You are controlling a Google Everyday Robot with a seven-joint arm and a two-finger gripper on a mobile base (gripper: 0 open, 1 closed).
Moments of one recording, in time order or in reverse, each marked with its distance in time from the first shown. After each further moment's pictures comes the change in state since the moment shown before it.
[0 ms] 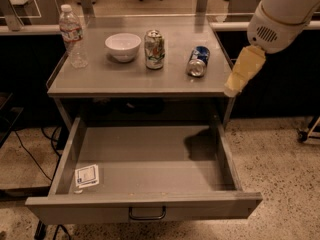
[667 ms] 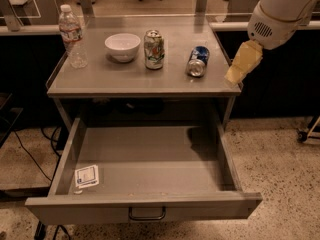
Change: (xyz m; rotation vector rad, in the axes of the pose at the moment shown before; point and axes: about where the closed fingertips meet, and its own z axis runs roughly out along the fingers) arm -0.004 -0.032 0.020 0.005 0.035 0.121
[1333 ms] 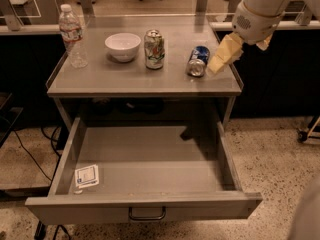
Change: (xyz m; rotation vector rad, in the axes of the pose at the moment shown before) arm -0.034 -0.005 0.025 -0.099 0.020 0.160
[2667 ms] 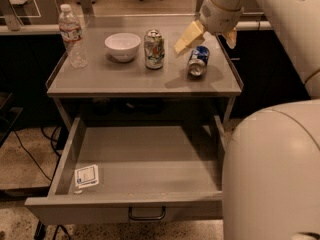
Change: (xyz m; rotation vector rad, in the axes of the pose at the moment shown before) arm -0.095 0.024 0.030 -0.113 -0.067 0.209
